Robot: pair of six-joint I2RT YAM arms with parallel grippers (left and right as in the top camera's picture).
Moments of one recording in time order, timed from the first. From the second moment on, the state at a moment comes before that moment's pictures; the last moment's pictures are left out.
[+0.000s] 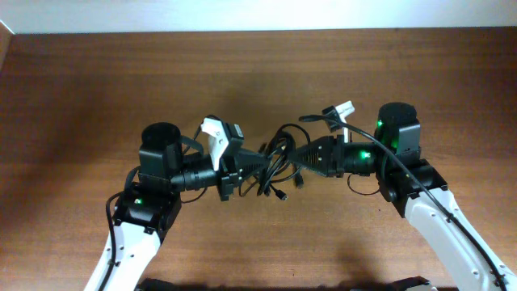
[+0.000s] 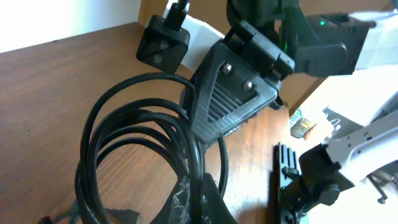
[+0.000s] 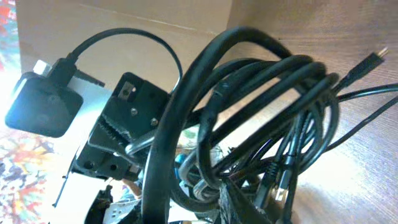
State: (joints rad) left arm -0.25 1.07 0.77 -0.10 1.02 0.00; right arm 0.22 1.29 0.81 -0.01 -1.21 0.88
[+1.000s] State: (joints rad) left arm -0.26 1.07 0.78 -0.32 1.06 -0.05; right arm 0.27 1.29 0.81 0.04 -1.13 0.88
